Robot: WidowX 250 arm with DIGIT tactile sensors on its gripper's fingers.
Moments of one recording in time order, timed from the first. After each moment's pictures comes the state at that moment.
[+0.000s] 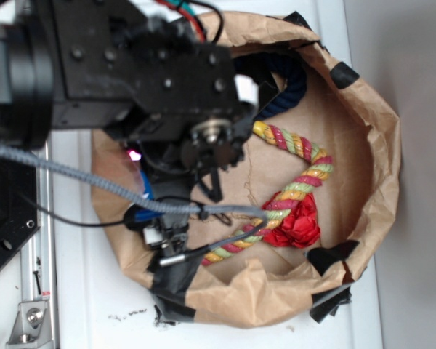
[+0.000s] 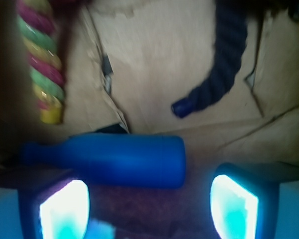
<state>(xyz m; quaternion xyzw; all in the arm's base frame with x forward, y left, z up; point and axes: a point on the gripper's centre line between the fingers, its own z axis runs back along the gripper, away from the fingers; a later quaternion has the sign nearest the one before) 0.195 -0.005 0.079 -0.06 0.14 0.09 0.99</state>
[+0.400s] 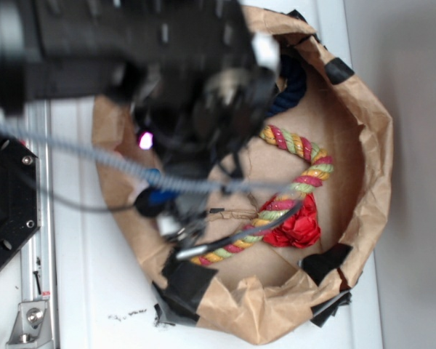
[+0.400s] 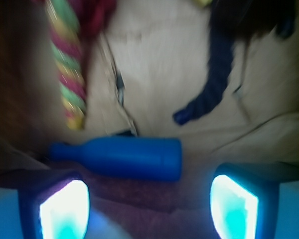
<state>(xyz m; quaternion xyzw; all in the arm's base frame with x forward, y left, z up) 0.221 0.013 0.131 -0.08 0.08 0.11 0.99</state>
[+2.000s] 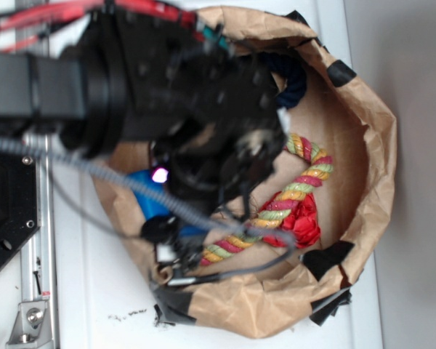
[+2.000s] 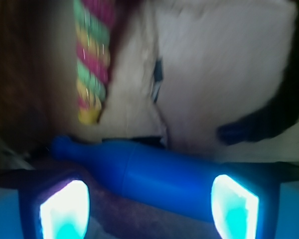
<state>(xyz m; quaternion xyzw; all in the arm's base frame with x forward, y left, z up) 0.220 -0.022 0.084 -0.12 0.14 0.00 0.98</state>
